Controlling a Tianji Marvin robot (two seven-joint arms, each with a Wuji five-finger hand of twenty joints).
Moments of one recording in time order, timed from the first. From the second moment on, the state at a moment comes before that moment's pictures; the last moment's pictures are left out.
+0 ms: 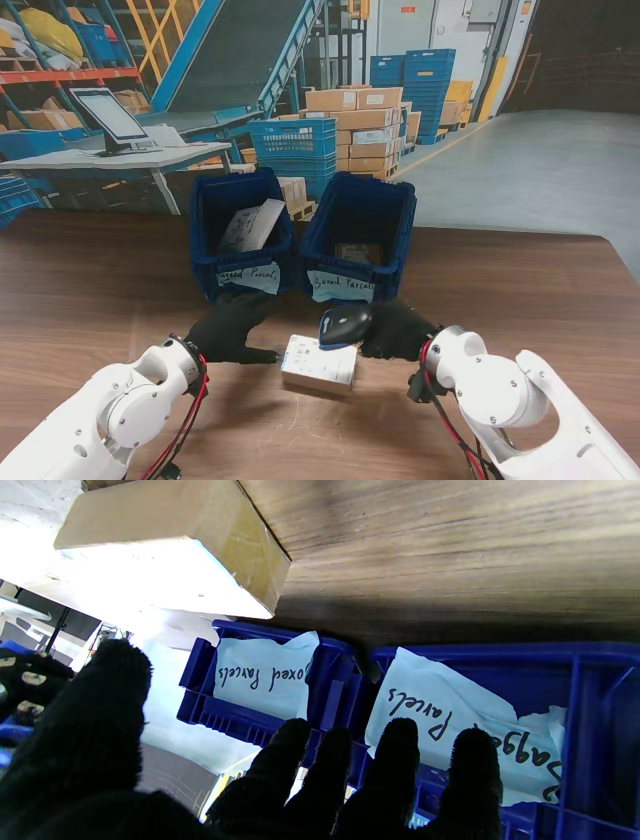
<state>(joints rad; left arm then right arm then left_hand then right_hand) 1.55 -1.05 -1.17 -1.58 0.86 -0.27 -0.03 -1.62 -1.04 1.23 -1.89 -0.40 0.17 0.38 0.57 -0.34 0.34 -0.07 0.42 0.36 0.05 0.26 0.27 0.30 0.25 0.33 0.29 0.37 0.17 0.43 0.03 0.48 0.42 0.65 0.81 -0.71 1.14 -0.06 0.72 -0.02 0.96 1.13 0.88 0.16 0.94 0.92 1.13 0.06 1.16 0.90 0.82 0.24 1.34 0.95</state>
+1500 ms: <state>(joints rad) 1.58 -1.05 -1.21 -1.55 0.82 -0.35 -0.06 -1.28 -1.03 0.87 -1.59 -0.35 0.16 0.47 0.57 -0.33 0.33 -0.07 0.43 0.35 0.05 0.26 0.27 0.30 0.25 0.33 0.29 0.37 0.17 0.43 0.03 0.48 0.42 0.63 0.81 -0.71 1.14 -0.06 0.72 -0.02 0.96 1.13 0.88 0.16 0.94 0.92 1.13 0.06 1.16 0.90 0.82 0.23 1.34 0.95</state>
